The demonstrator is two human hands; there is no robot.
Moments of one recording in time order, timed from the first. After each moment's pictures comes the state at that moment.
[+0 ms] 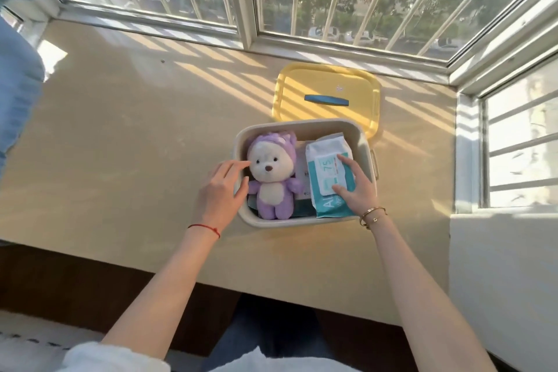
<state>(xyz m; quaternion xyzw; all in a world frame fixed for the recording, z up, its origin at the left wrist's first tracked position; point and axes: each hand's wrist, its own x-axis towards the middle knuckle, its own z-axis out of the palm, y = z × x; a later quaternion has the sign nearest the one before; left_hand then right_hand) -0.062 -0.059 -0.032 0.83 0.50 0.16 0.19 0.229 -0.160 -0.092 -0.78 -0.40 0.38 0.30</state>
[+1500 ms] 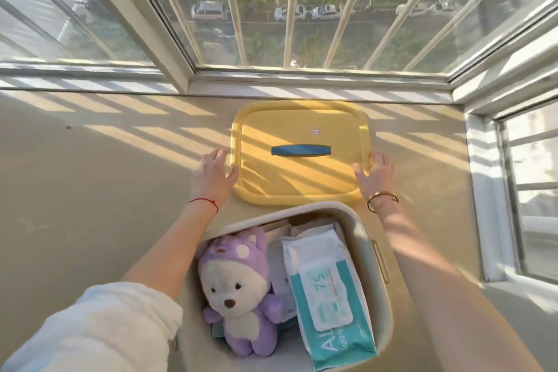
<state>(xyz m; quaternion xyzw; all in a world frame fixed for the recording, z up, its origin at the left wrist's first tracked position) 0.110 0.187 -0.198 0.79 0.54 -0.01 0.29 0.397 0.014 -0.208 -0.92 -0.23 0.26 0.17</state>
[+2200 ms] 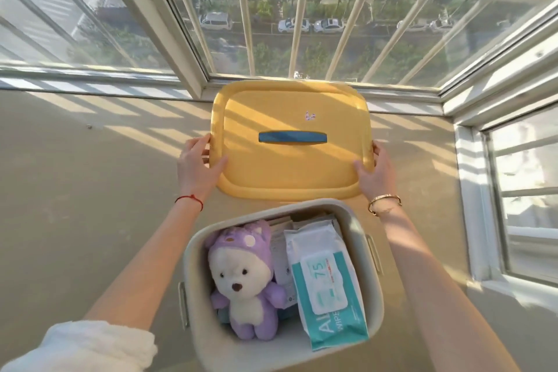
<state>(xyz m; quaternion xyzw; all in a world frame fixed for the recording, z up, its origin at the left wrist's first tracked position) 0.083 0.197 -0.136 0.69 0.59 0.18 0.38 0.381 0.018 -0.146 -0.88 -0.24 0.24 0.33</state>
